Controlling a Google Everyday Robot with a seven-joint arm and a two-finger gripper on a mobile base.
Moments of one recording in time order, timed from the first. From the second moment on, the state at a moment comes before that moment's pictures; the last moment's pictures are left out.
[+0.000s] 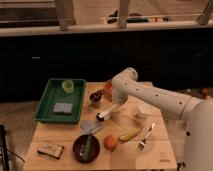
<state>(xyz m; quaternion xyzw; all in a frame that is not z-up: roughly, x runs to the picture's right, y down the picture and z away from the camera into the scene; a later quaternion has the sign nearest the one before) 0.084 0.102 0.868 -0.25 -0.12 -0.29 0.92</state>
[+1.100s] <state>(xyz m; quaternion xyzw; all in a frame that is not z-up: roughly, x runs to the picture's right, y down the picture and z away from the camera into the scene) 0.141 0.115 0.883 -0.30 -0.07 -0.27 0.91</state>
